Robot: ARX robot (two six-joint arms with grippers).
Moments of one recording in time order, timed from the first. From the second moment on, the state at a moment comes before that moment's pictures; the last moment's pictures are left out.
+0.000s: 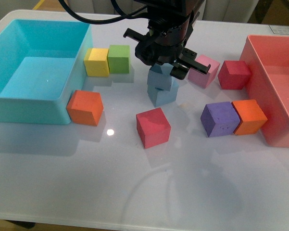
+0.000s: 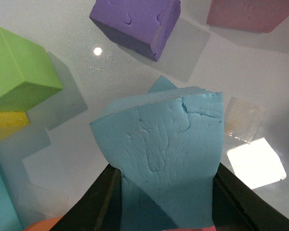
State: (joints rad) left arm -0.58 2.57 2.02 -0.43 -0.18 0.00; right arm 0.00 0.00 0.02 0.00 0.00 0.00
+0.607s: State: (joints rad) left arm -0.59 2.59 2.02 -0.43 -0.16 0.01; right arm 0.00 0.00 0.02 0.00 0.00 0.00
